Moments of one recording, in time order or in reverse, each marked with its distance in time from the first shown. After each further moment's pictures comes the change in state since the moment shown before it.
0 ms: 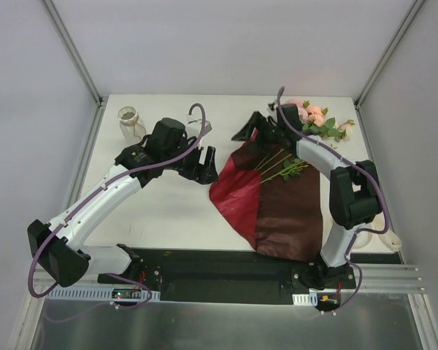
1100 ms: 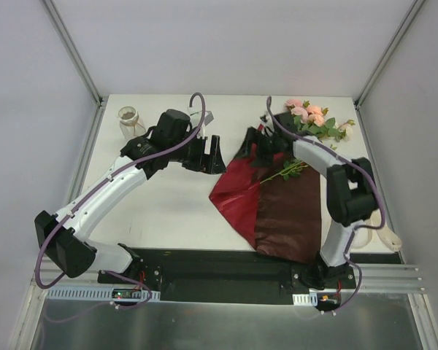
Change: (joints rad) left arm 0.000 0.078 0.092 0.005 0.019 -0.144; right arm -0.013 -0.036 -0.027 -0.273 -0.006 -0.301
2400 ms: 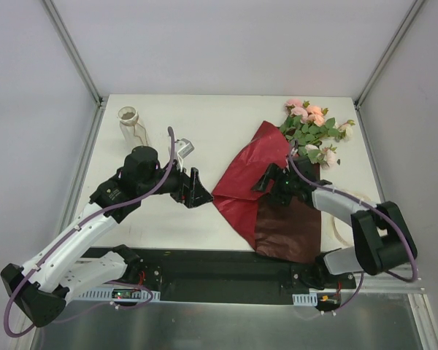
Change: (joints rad) left arm 0.006 -0.439 -0.416 0.210 0.171 0.037; right arm 0.046 -0.402 -0.585 0.287 0.238 0.254
